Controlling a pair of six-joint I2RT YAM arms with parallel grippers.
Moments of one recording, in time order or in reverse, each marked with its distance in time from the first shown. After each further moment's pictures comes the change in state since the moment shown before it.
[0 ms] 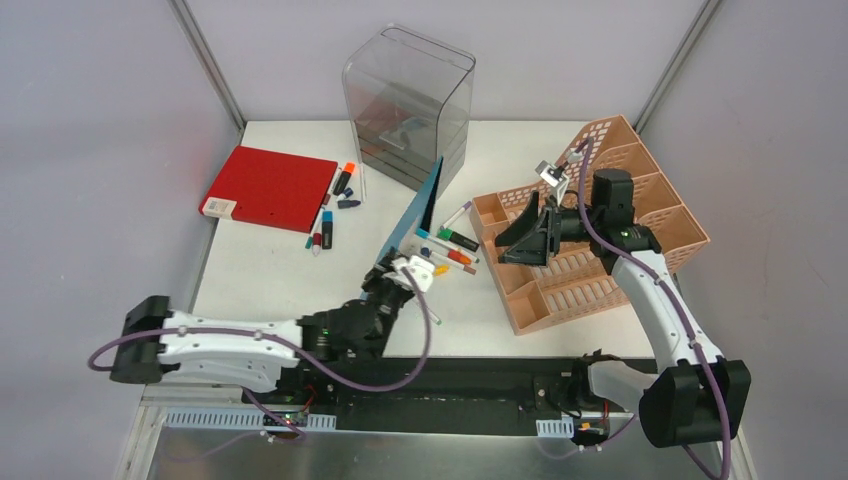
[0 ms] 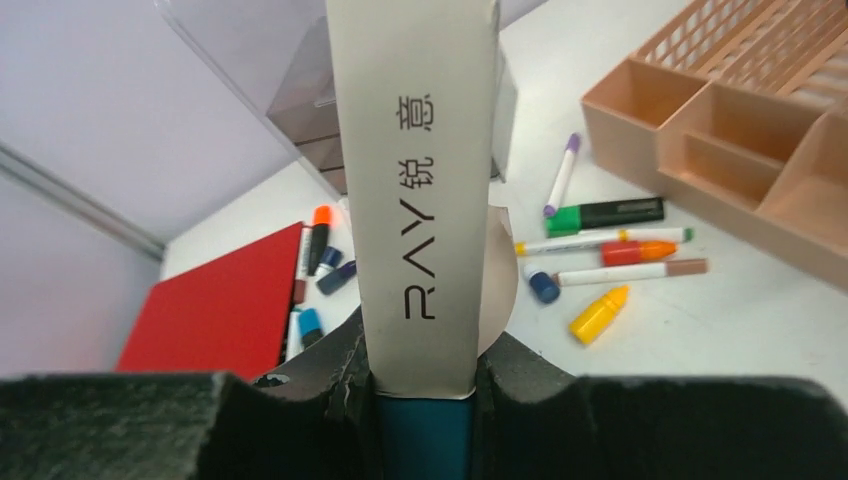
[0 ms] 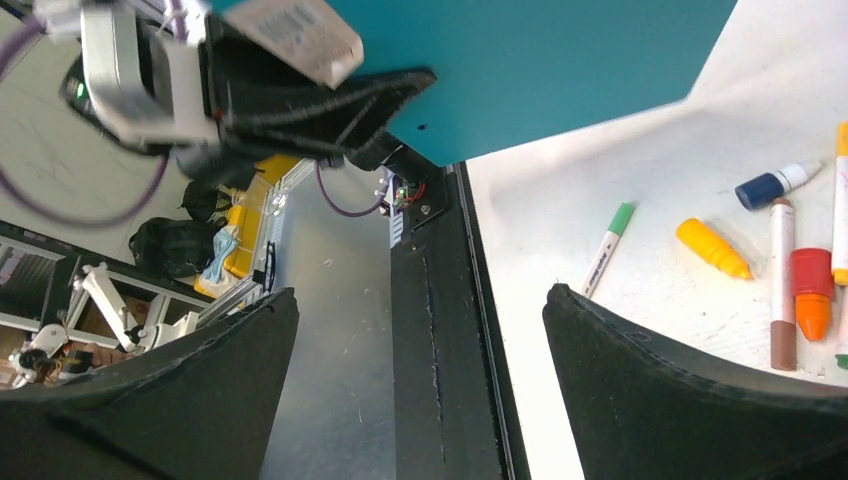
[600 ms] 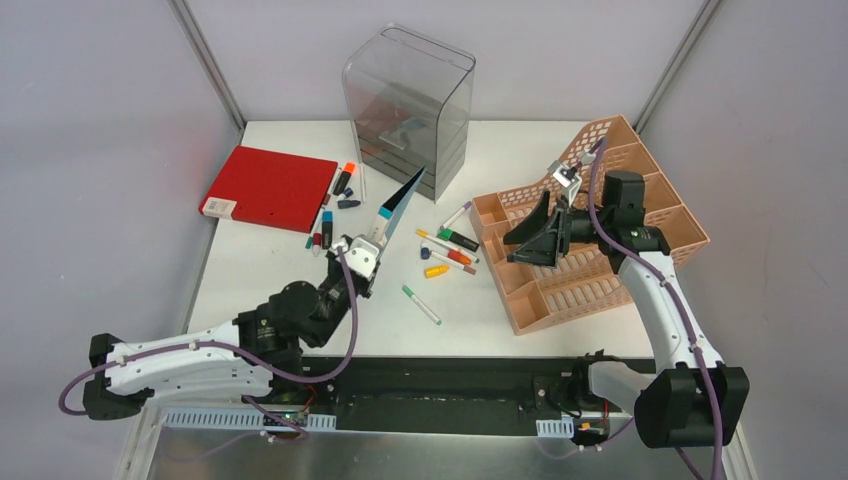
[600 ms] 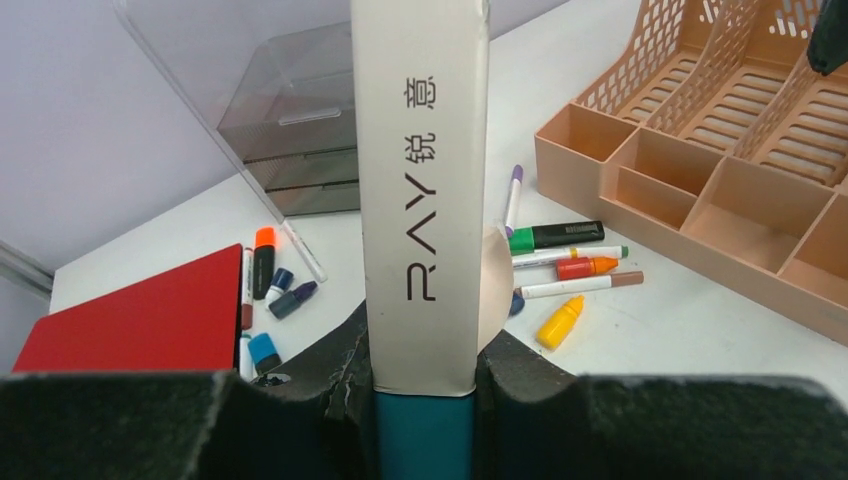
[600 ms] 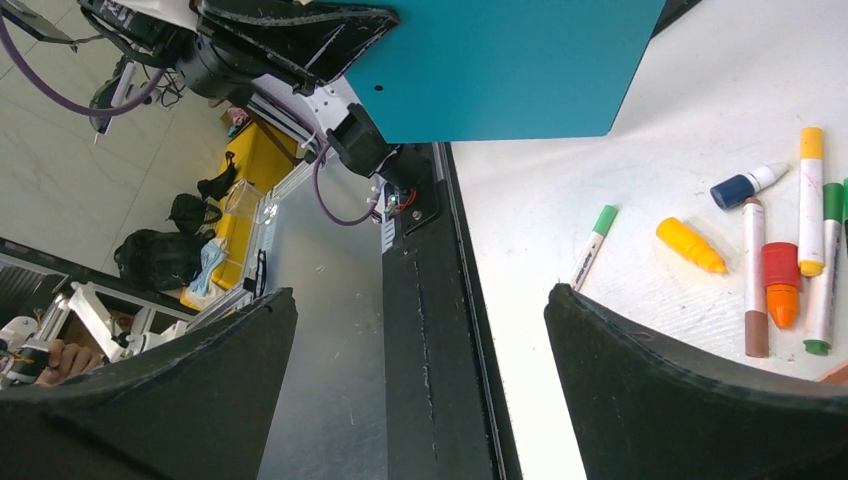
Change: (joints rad) left arm 0.136 -0.478 -0.028 -0.465 0.354 -0.296; right arm -0.074 -0.021 0.020 -0.117 -0.053 -0.115
